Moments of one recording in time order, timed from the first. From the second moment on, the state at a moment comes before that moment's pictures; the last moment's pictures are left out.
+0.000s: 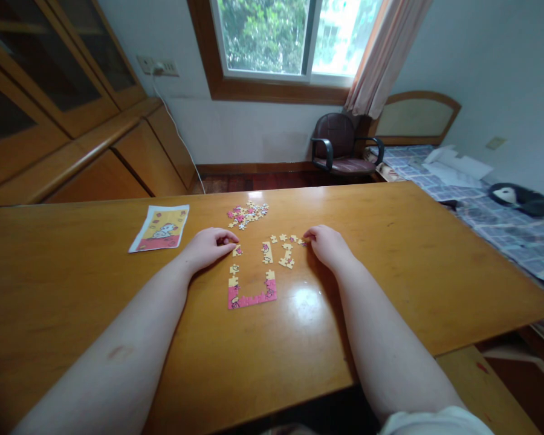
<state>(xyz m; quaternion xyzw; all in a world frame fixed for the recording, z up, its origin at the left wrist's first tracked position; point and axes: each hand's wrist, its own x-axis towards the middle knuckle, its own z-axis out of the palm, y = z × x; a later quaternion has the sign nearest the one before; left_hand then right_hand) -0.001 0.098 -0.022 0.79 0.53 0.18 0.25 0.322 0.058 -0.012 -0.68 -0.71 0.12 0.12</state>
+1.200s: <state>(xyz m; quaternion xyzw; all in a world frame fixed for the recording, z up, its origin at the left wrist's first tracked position) -0.001 0.097 -0.021 0.80 0.53 0.17 0.24 0.314 0.052 0.000 -0.63 -0.75 0.19 0.08</state>
